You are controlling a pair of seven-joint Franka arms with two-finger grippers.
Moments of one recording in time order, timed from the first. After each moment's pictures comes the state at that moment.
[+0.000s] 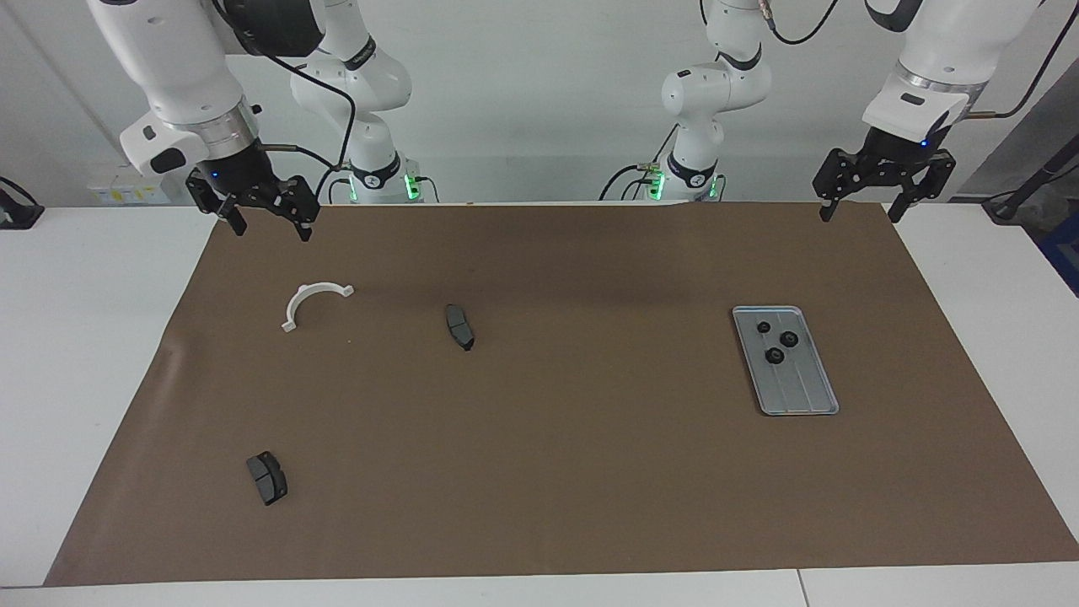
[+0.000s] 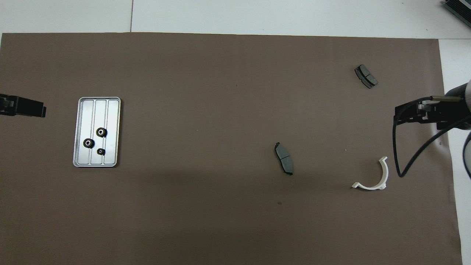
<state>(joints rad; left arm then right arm) 0.18 -0.04 -0.24 -1.56 0.04 1.62 0.11 0.06 -0.02 -0.03 -1.60 -0.02 1.57 0.16</state>
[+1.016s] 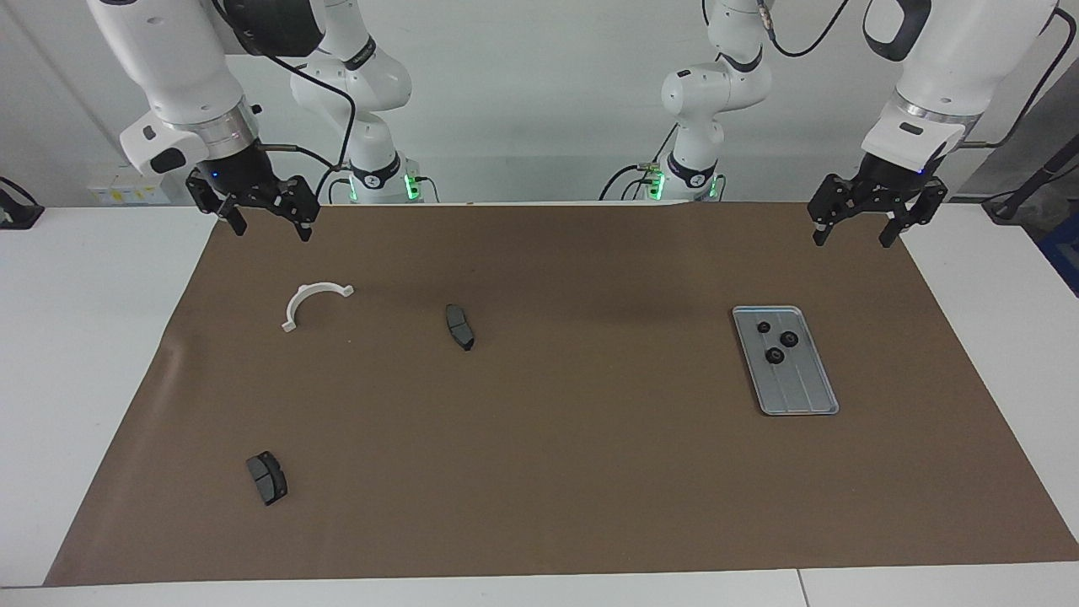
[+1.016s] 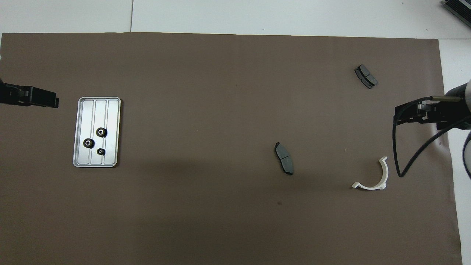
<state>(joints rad) 0.17 0.00 -0.24 -1.56 0.01 1.68 0.07 0.06 -0.02 -0.03 -1.60 -0.02 1.57 0.16</state>
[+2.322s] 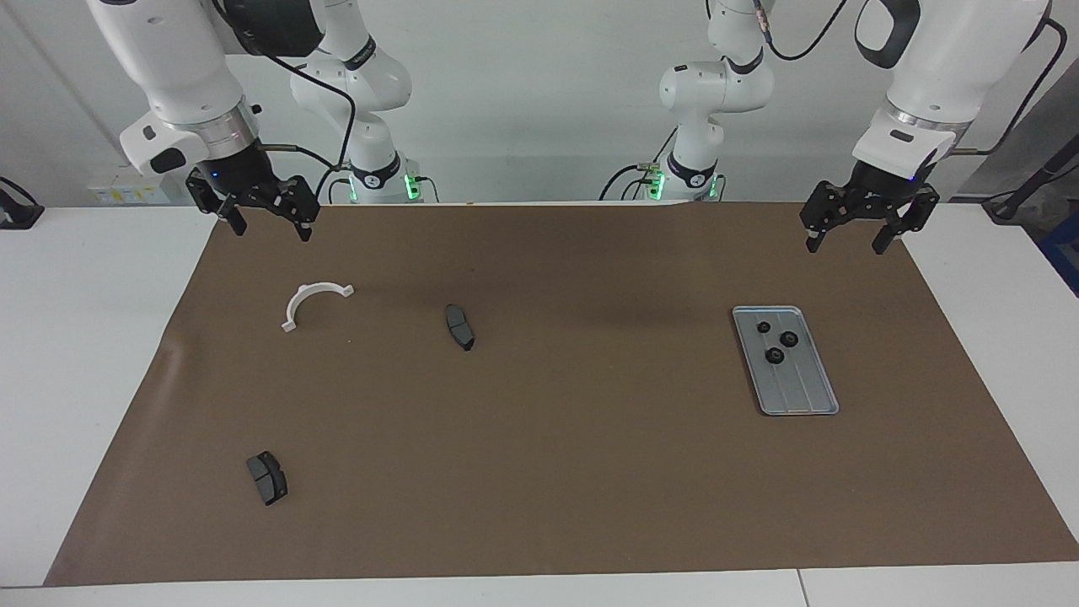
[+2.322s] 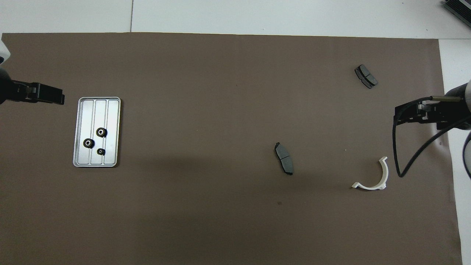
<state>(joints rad) -0.13 0.02 0.05 -1.56 0.01 1.70 0.05 0.06 -0.02 -0.03 -1.60 -0.02 1.57 0.16</state>
